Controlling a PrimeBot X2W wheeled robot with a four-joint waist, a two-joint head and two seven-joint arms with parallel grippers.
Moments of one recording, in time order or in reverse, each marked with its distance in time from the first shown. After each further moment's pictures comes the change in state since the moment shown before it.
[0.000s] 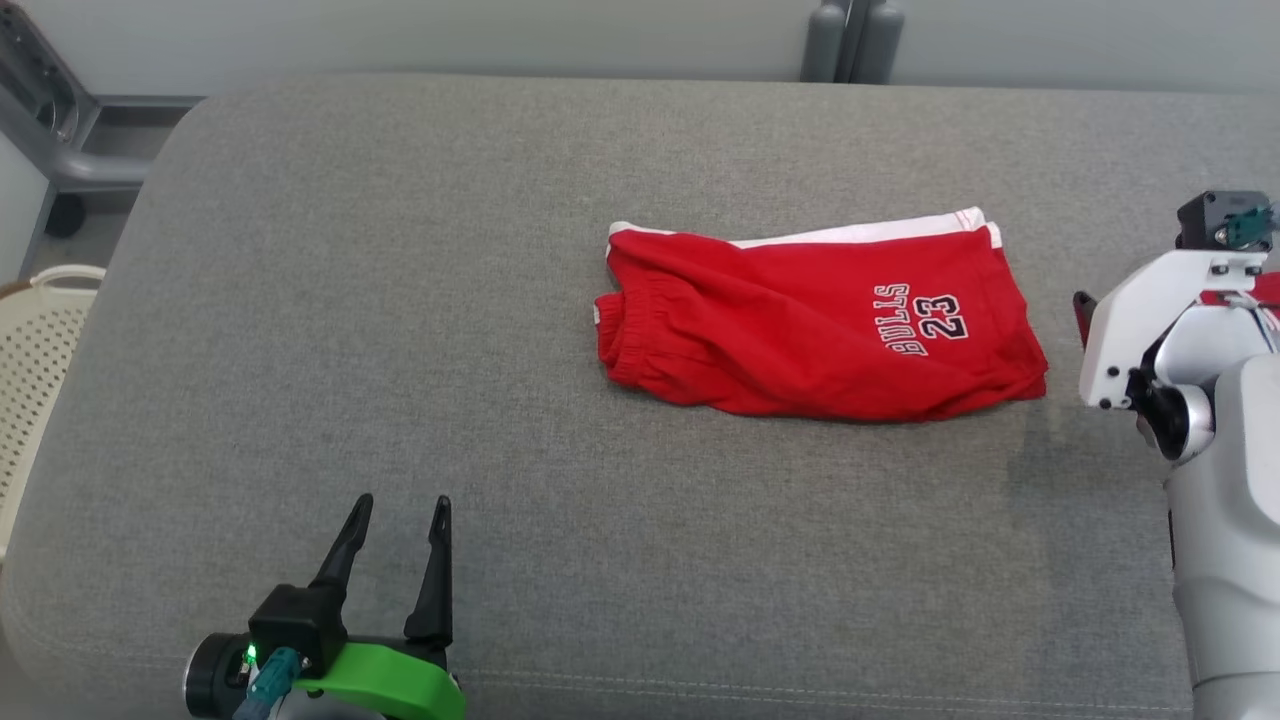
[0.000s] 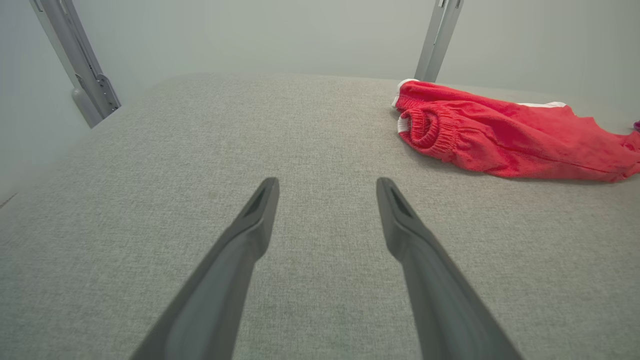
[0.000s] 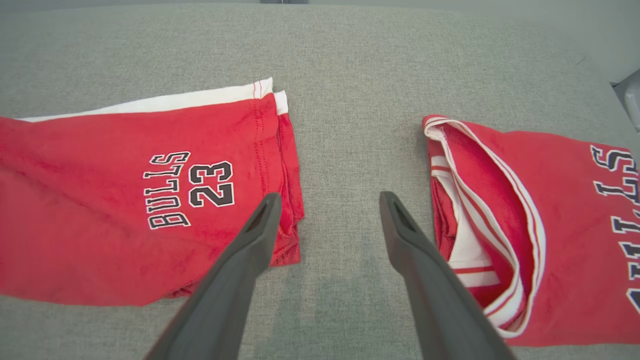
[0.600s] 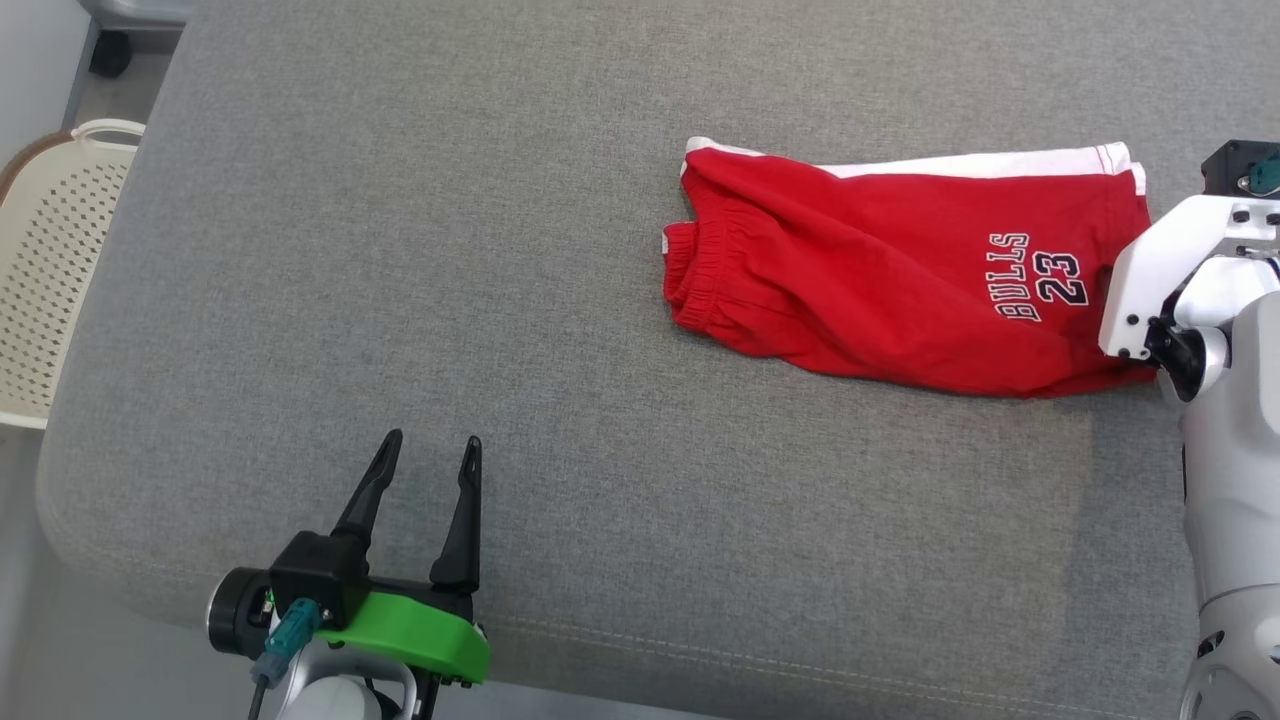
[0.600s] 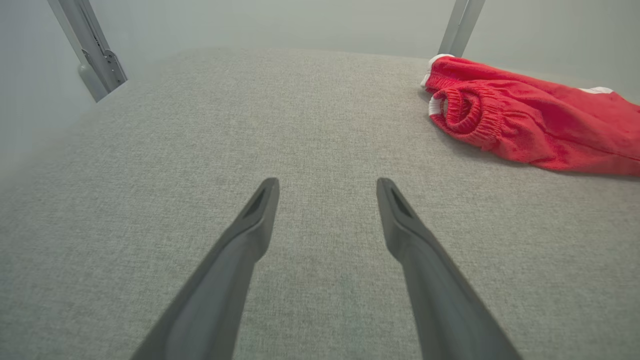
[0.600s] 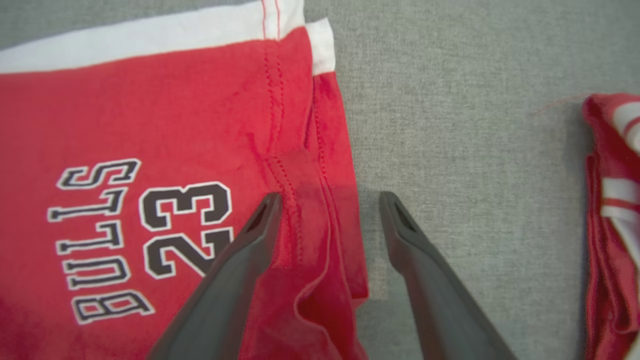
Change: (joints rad) left arm -0.091 -0.017 -0.041 -0.026 0.005 -0.011 -0.003; right arm -0.211 -0.017 -0.112 0.254 -0.120 0.000 0.009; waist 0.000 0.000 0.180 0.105
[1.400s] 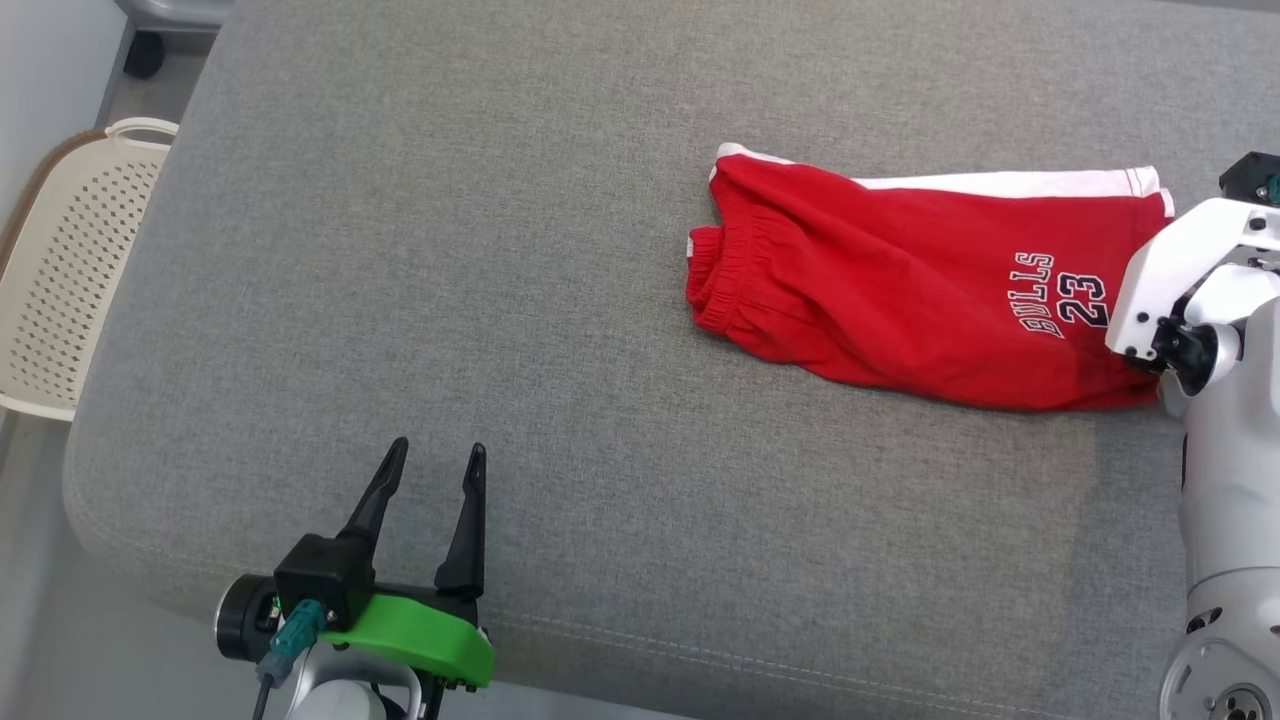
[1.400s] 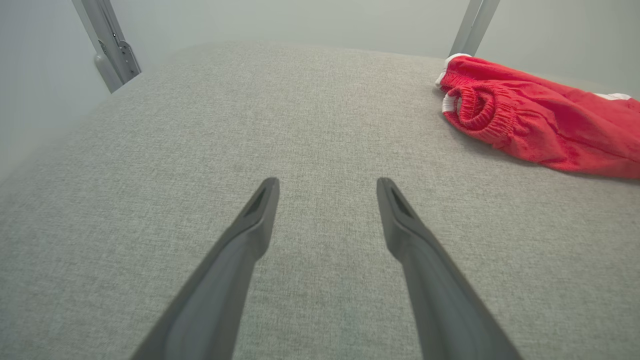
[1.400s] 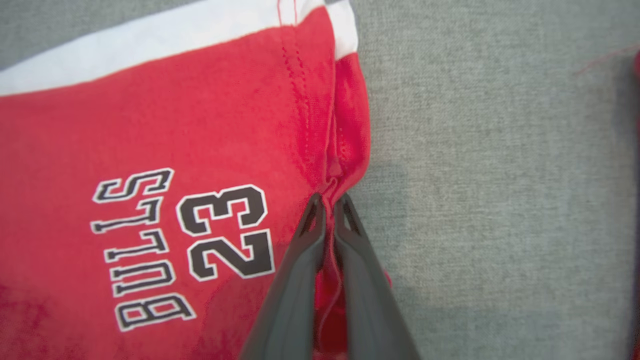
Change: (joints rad) left arm -0.001 -0.009 -0.001 0.025 -0.013 -0.002 0.000; right arm -0.043 0.048 -0.184 0.048 -0.082 0.001 0.071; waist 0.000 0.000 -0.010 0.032
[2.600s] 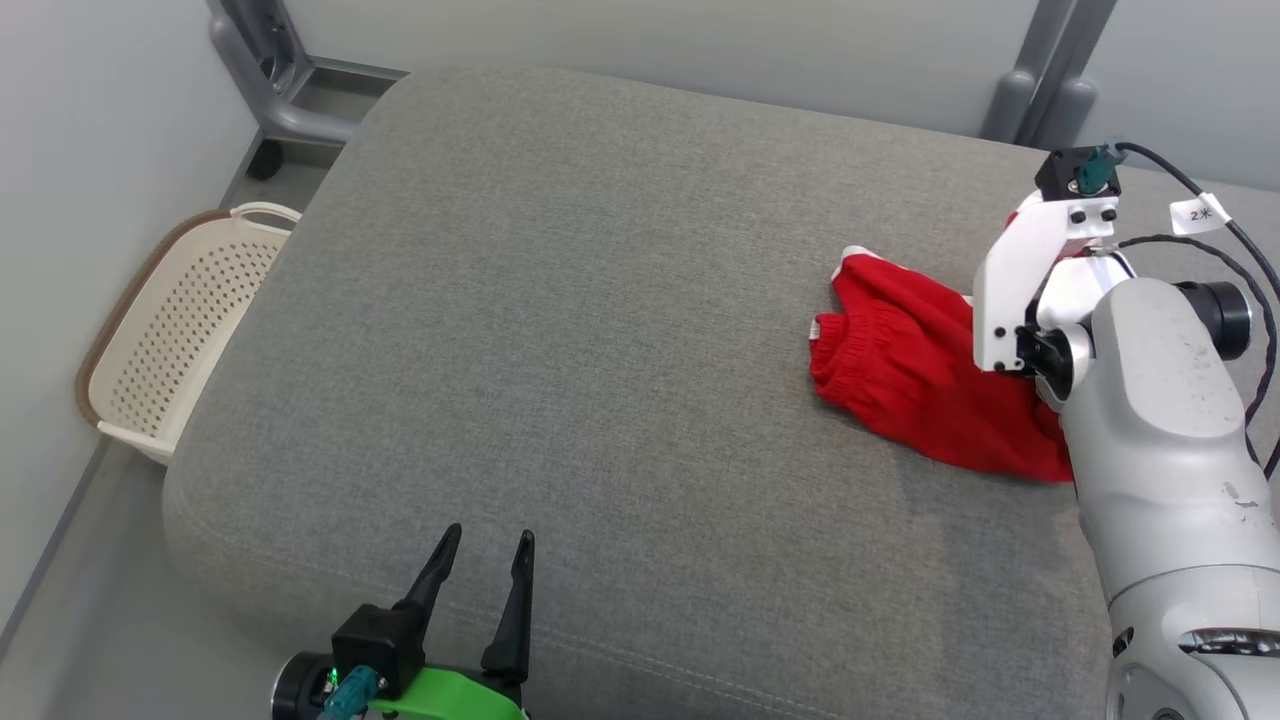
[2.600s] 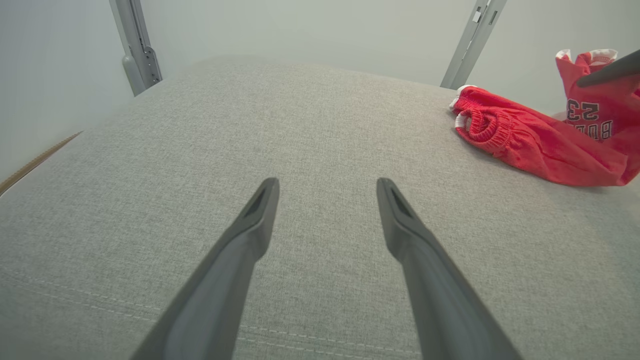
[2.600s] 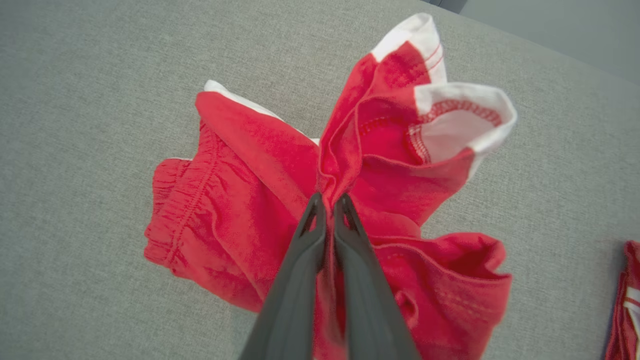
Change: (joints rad) left arm 0.093 -0.013 -0.070 0.040 -0.034 0.001 -0.001; right arm -0.006 0.057 0.304 0.030 0.042 -0.001 0.007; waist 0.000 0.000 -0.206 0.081
